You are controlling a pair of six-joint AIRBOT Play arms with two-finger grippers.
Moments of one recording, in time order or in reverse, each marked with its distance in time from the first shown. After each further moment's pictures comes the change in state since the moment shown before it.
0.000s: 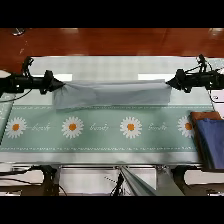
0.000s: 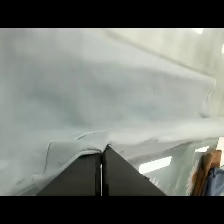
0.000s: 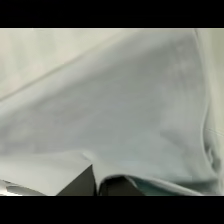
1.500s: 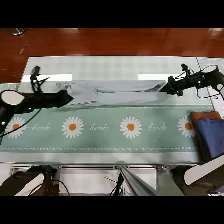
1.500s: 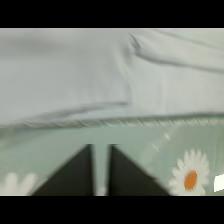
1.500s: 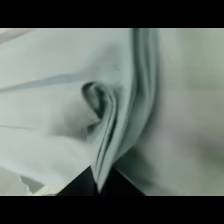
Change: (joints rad) left arm -0.306 0.468 -0.422 0.201 0.293 -0.092; right arm 0.012 -0.307 0.247 -0.089 0.233 -0.002
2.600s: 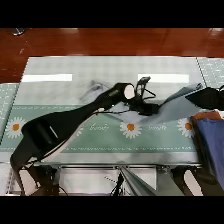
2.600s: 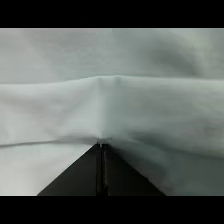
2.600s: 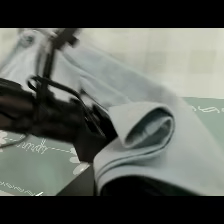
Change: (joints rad) left arm -0.825 -0.934 1.020 0.060 -0.116 -0.346; right arm -0.011 1.162 -0.447 -0.128 0.117 0.035
